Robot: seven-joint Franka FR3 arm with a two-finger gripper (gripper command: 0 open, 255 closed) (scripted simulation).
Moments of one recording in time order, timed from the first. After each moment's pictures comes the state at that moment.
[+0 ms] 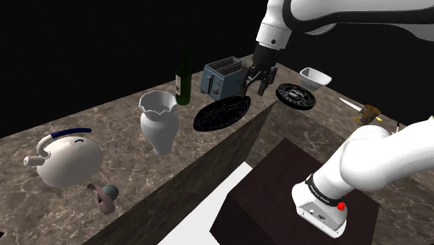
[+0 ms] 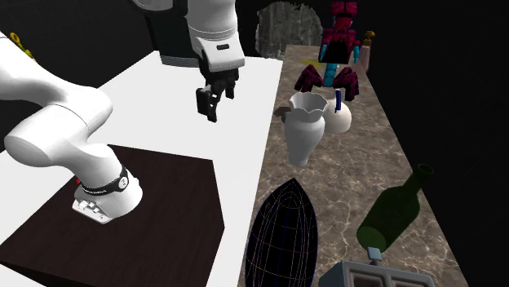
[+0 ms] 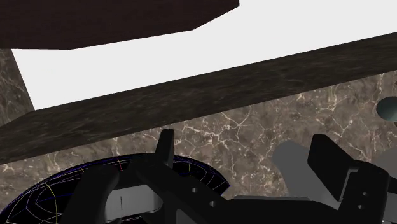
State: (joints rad) arm 0.04 -0.50 0.10 -2.35 0.25 1.78 0.26
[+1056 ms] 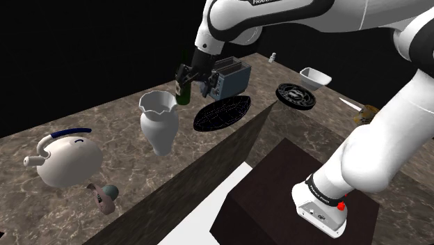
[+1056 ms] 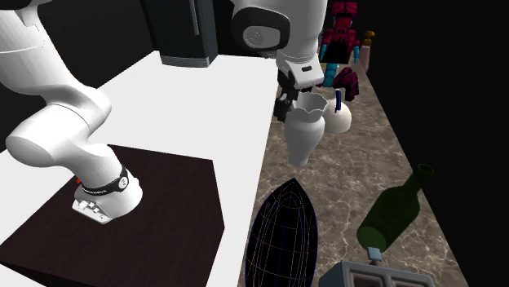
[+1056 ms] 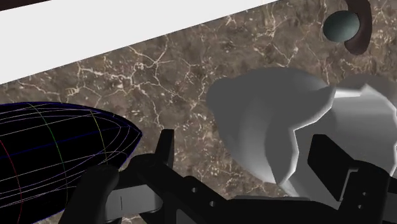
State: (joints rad) arm 0.09 0.04 0.20 -1.97 0.32 2.05 0.44
